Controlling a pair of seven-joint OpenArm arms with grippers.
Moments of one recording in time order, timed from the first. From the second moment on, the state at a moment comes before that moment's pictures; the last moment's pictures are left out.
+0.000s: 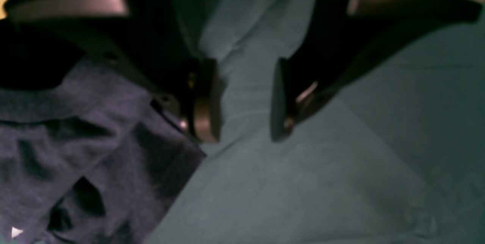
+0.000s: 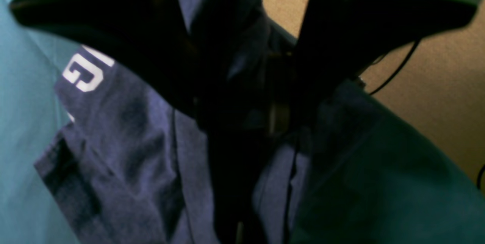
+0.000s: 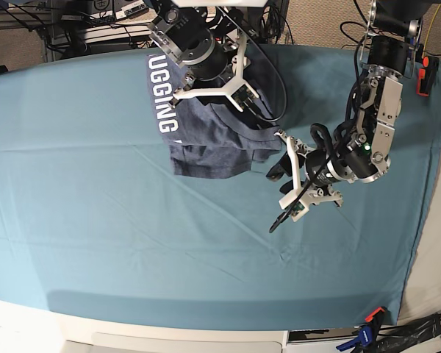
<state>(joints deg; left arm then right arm) -8.9 -17.5 12.7 98.4 -28.1 -29.9 56.9 -22.9 2.9 -31.3 127.4 -16.9 17.7 -65.6</state>
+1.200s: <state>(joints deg) -8.9 -17.5 12.7 98.4 -28.1 -29.0 56.9 -20.9 2.7 -35.3 122.7 -15.4 17.7 -65.6</state>
